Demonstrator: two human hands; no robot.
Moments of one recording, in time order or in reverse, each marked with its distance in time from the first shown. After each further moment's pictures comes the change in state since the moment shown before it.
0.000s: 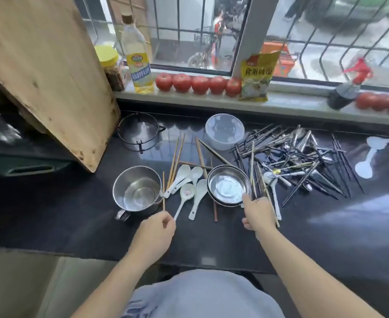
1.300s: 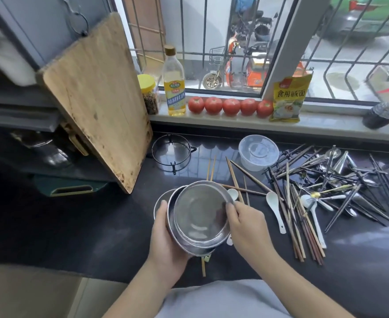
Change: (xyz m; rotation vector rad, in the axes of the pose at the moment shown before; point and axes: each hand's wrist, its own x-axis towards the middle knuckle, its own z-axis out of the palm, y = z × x) left_hand 0.010 0.008 -0.080 -1.505 -0.180 -0.178; right_hand -0.128 -0.097 0.075 -0.264 -0.110 -0.646
